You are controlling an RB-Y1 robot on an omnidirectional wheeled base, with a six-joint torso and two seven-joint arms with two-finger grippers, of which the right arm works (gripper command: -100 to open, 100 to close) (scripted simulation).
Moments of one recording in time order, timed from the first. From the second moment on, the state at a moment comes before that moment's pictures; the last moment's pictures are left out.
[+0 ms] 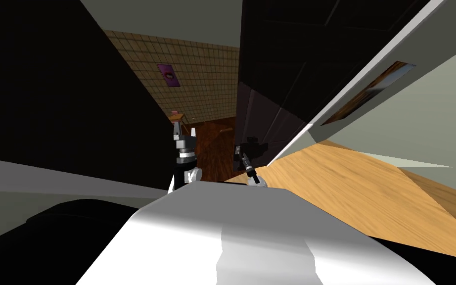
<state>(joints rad) -0.15 -0.03 0.18 -0.63 0.07 -0.80 -0.06</state>
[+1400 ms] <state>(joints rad) -0.14 -0.01 0.17 -0.64 0.07 -0.80 -0.05</state>
